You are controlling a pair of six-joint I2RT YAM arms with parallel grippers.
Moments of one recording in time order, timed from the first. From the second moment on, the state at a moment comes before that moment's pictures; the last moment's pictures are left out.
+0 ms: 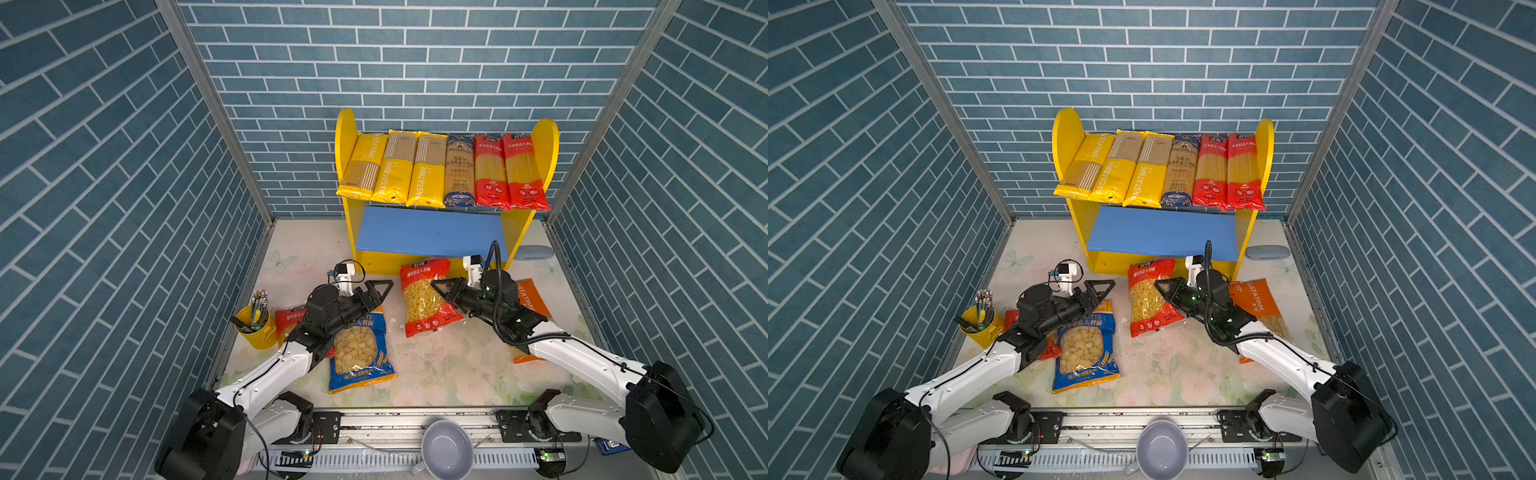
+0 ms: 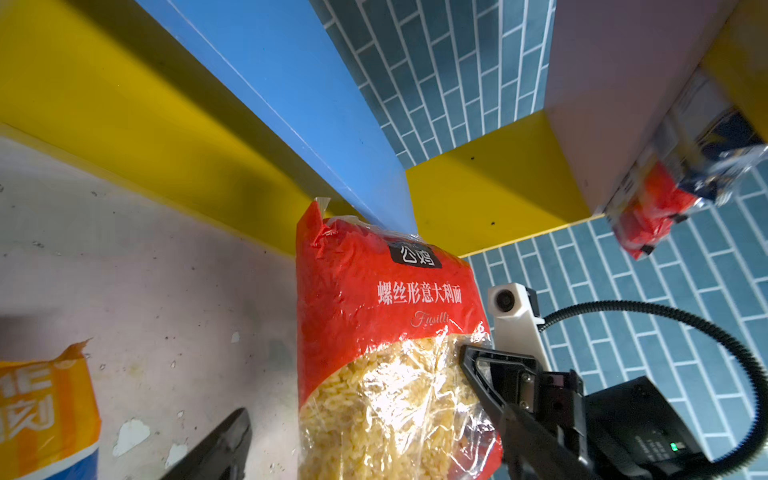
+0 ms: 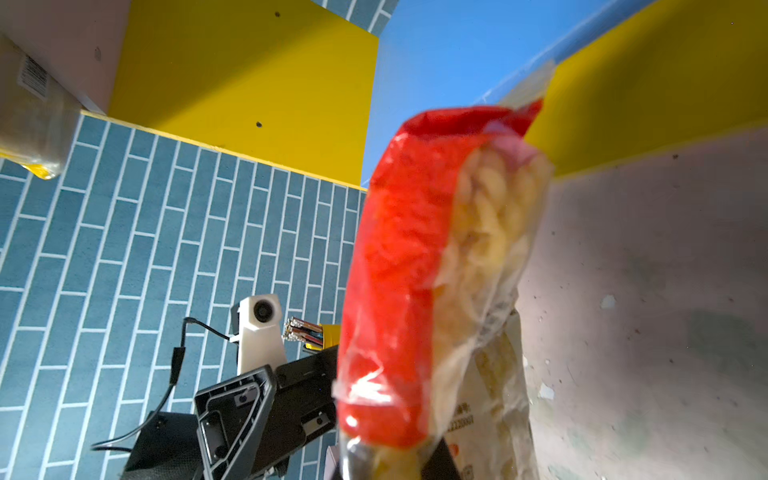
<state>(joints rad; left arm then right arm) -0.43 1.10 0.44 0.50 0.43 -1.10 0.68 1.23 0.70 0.26 -0.29 1.13</state>
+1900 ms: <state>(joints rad) -0.33 1.55 0.55 0.87 0.45 -1.19 0.67 1.69 1.10 0.33 0.02 1.26</state>
